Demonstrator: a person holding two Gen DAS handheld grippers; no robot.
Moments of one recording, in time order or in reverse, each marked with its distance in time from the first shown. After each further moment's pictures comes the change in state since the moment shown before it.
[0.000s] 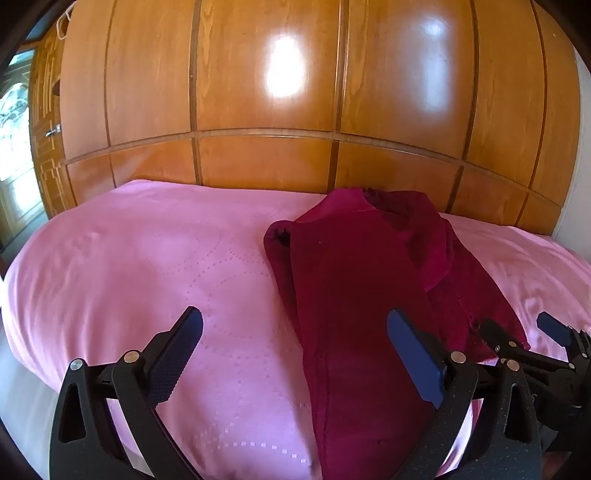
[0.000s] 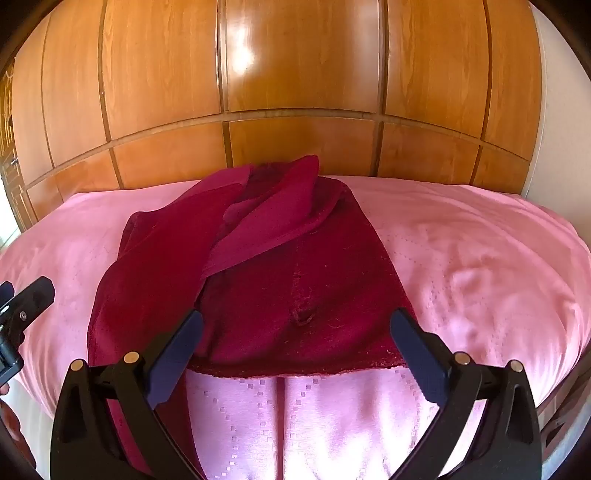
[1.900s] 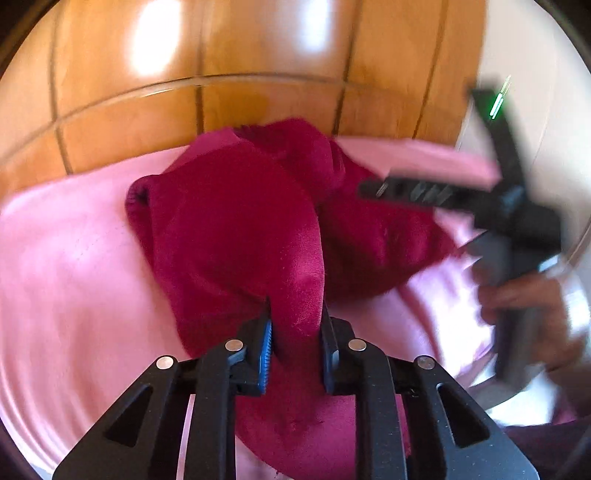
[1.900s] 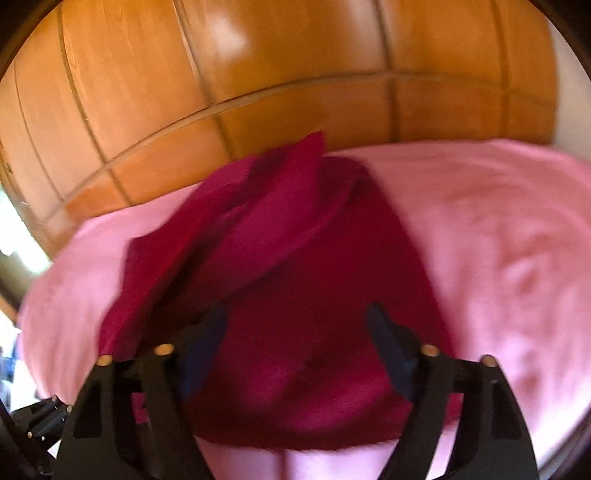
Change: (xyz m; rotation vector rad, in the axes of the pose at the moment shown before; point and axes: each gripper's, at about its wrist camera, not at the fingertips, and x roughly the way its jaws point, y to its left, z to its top) left arm 0.038 -0.029 -0.014 0.180 0.220 -0.475; right arm 0.084 -0.024 0.038 0.179 0.160 0.255
